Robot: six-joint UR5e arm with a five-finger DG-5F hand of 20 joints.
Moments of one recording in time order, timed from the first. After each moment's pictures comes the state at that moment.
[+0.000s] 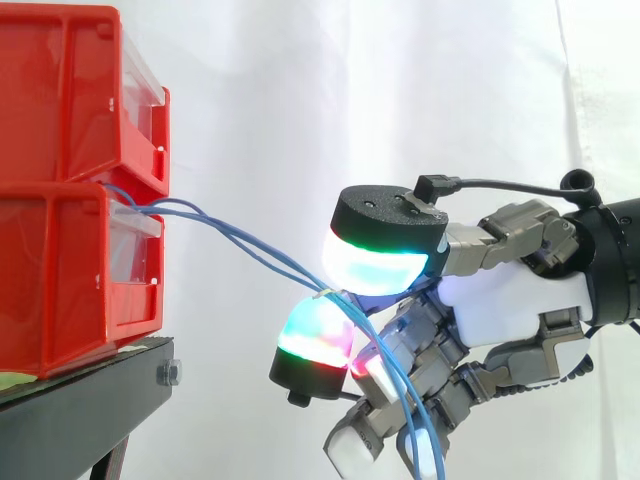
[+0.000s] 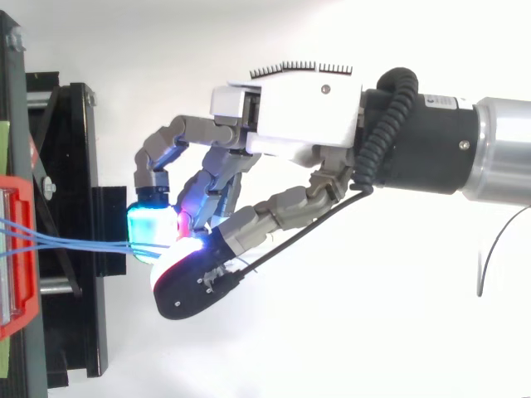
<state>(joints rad) 0.11 -2.33 -1.05 -3.09 -1.33 -0.07</state>
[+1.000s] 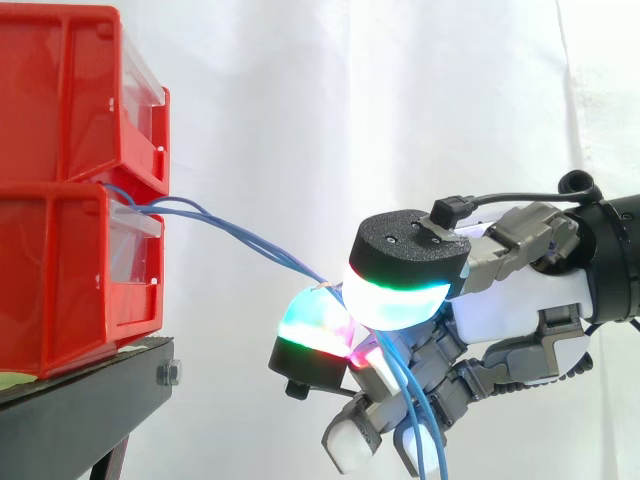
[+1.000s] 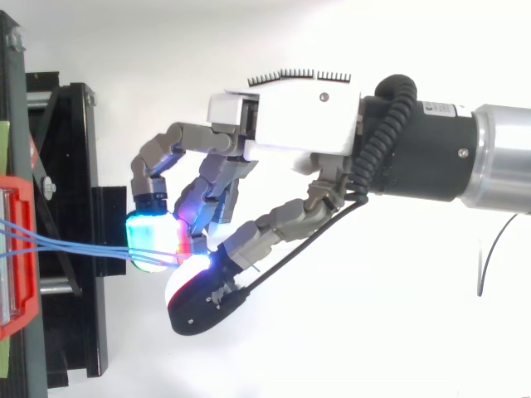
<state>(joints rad) 0.12 -2.33 -1.05 -3.08 -1.32 -0.07</state>
